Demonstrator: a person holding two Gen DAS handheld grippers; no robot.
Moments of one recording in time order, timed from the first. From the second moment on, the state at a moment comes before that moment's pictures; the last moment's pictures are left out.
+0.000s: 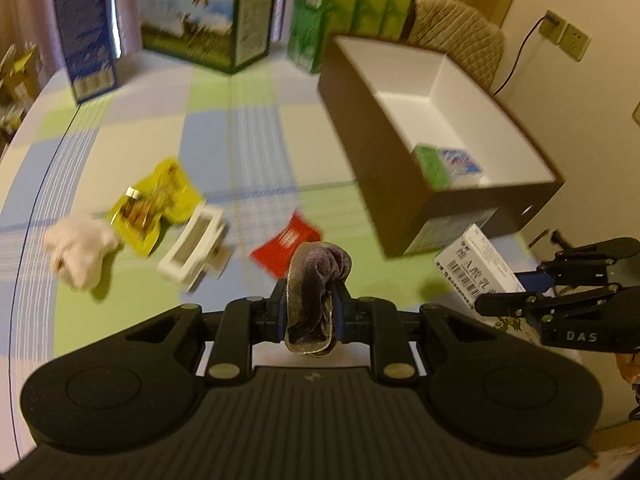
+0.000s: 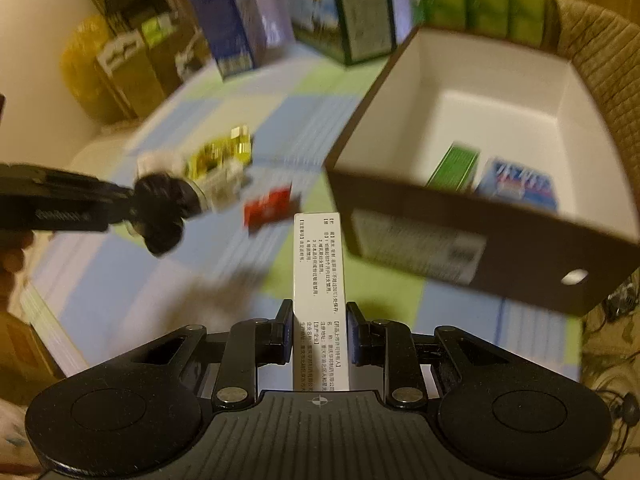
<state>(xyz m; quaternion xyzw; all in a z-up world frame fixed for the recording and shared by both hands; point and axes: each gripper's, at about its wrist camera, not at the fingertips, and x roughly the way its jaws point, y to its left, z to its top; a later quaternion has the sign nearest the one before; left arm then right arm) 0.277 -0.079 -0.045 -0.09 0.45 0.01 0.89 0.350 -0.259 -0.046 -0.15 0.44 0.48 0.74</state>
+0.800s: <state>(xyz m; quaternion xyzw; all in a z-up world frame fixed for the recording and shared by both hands) 0.388 -0.165 0.012 -0.05 0.37 -0.04 0.93 0.457 -0.309 0.038 -0.06 0.35 0.42 0.84</state>
